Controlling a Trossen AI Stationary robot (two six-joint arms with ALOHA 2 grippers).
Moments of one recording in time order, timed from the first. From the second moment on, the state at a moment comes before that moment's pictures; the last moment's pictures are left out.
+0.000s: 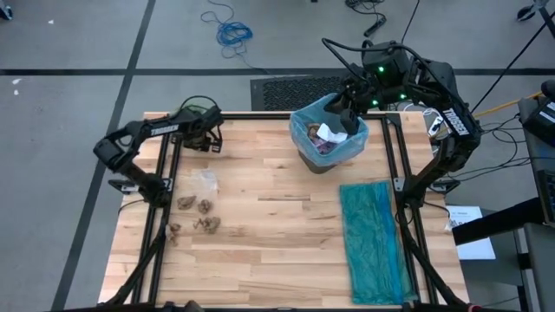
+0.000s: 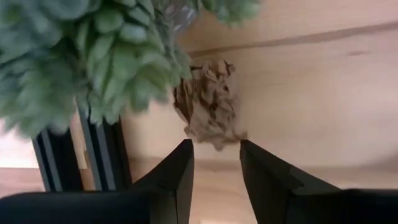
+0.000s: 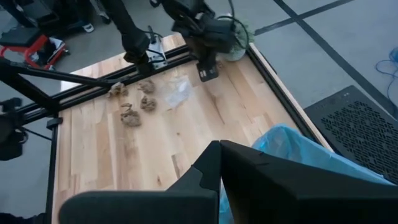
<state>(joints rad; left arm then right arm) 0.87 1.53 0.87 -0.90 -0.24 -0.59 -0.38 1.60 2.33 -1.38 -0.16 0.12</state>
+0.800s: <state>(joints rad) 0.66 1.41 0.89 -0.81 0.06 -0.52 -0.38 1.60 2.33 -1.38 -0.16 0.11</state>
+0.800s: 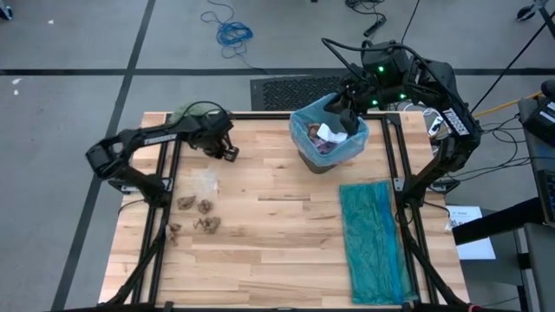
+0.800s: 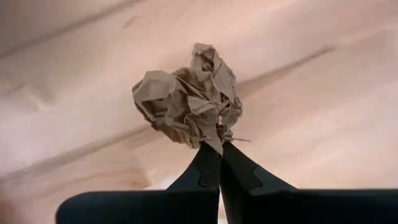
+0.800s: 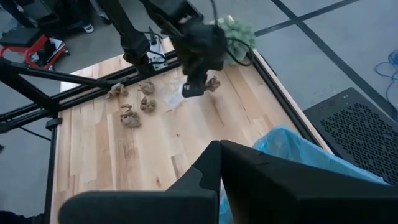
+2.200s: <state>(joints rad) 0.44 1.82 1.84 -0.32 0.54 -0.56 -0.38 1.60 2.33 -1.30 -0.16 0.11</state>
